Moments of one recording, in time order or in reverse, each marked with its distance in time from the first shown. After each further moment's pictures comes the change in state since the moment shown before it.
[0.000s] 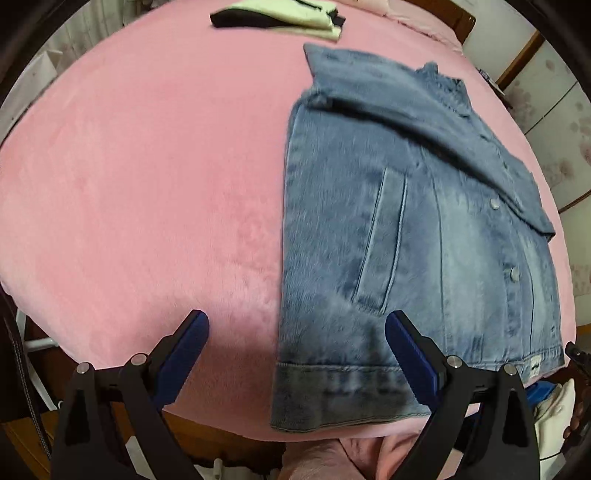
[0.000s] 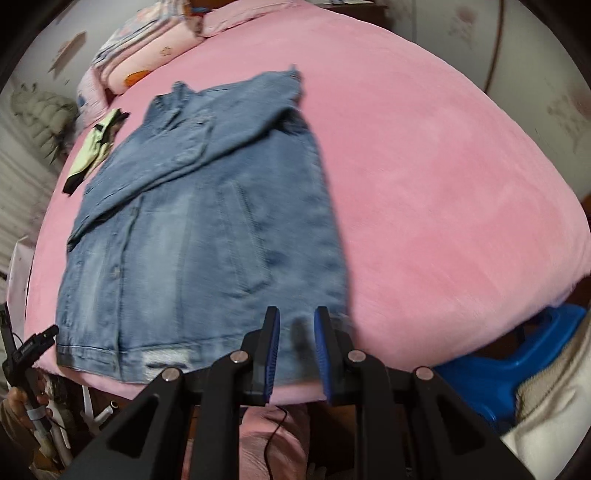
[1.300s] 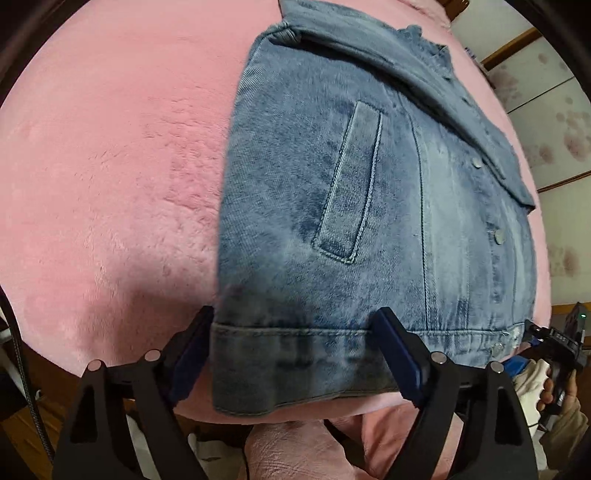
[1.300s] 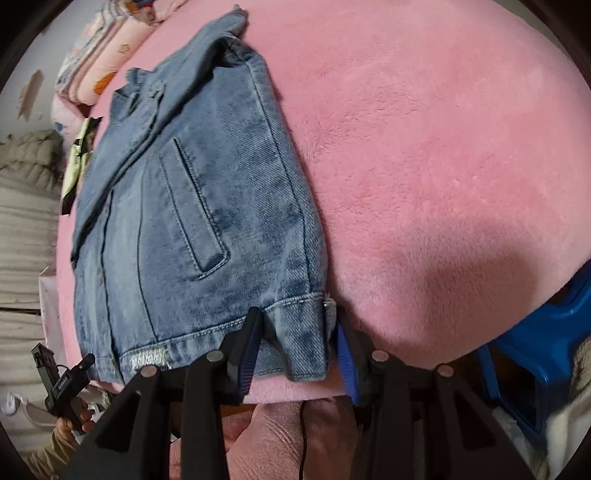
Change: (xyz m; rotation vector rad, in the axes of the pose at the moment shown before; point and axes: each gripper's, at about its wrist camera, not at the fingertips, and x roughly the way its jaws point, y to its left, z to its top) left arm 0.027 -0.010 -0.019 0.005 0.159 -0.118; right arm 0.067 -0.036 -0.003 0.188 0.224 0.139
